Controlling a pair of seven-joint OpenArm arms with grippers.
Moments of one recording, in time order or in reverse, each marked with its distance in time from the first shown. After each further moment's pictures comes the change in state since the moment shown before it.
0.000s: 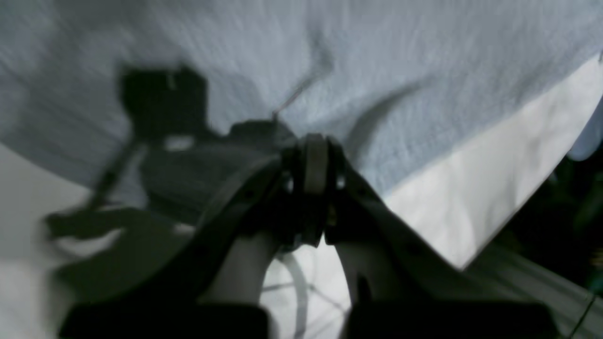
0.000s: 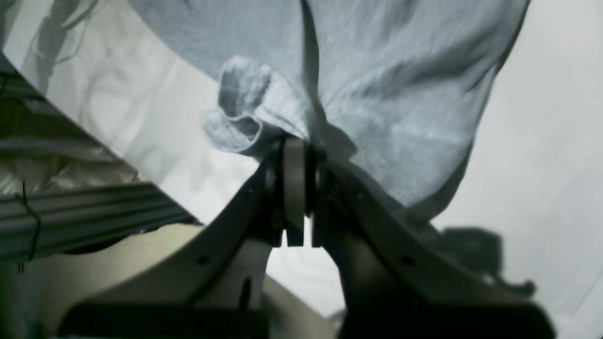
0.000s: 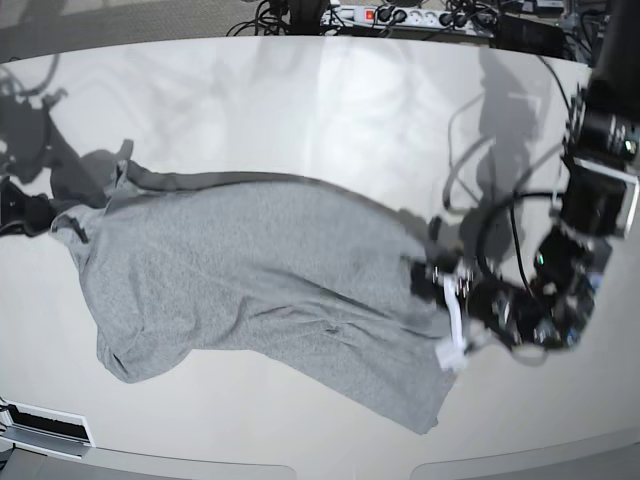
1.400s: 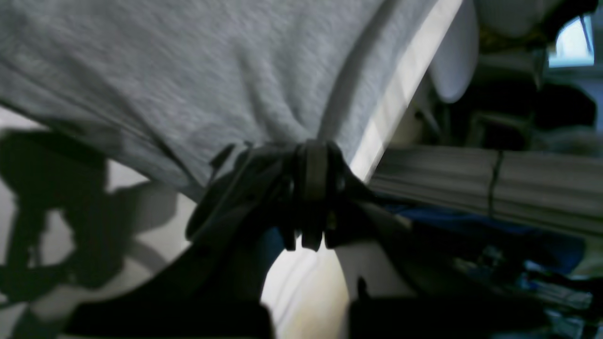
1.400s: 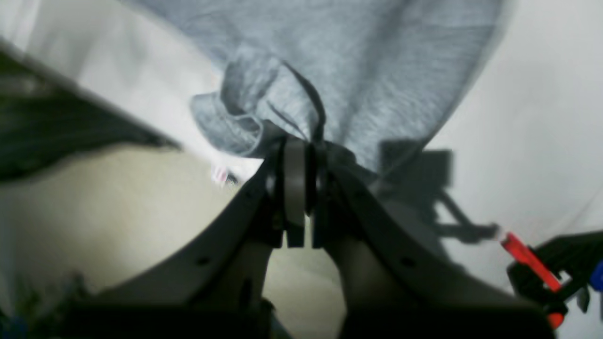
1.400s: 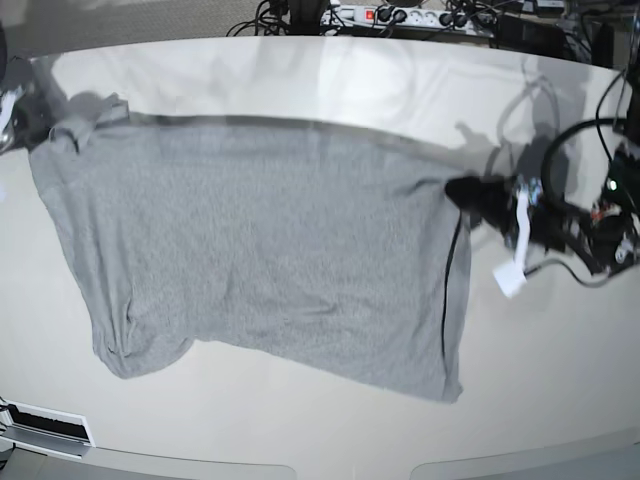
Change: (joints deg) left arm 16.5 -17.3 0.2 17.3 -34.9 -7.8 12.3; right arm -18.9 2.0 -0.1 7.4 -16.7 0.0 8.2
